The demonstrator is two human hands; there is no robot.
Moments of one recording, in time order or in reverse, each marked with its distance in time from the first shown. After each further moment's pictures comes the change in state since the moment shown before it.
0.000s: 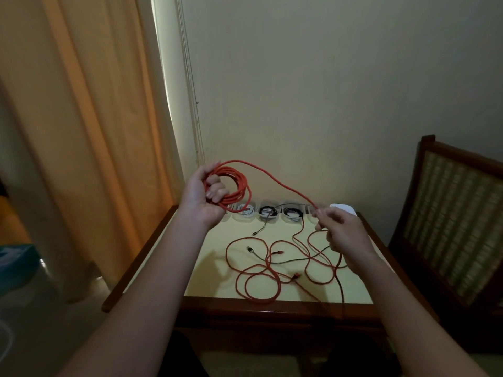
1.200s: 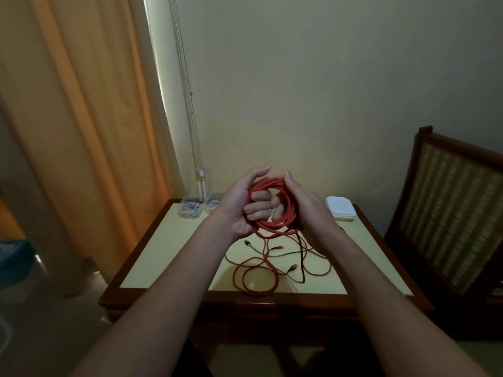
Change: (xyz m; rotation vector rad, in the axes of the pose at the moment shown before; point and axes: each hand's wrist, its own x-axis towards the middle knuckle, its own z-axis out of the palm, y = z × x) left_hand -0.020 -0.059 0.017 0.457 -0.290 -0.401; right_hand -0.023 -0.070 0.054 0.245 -0.201 0.045
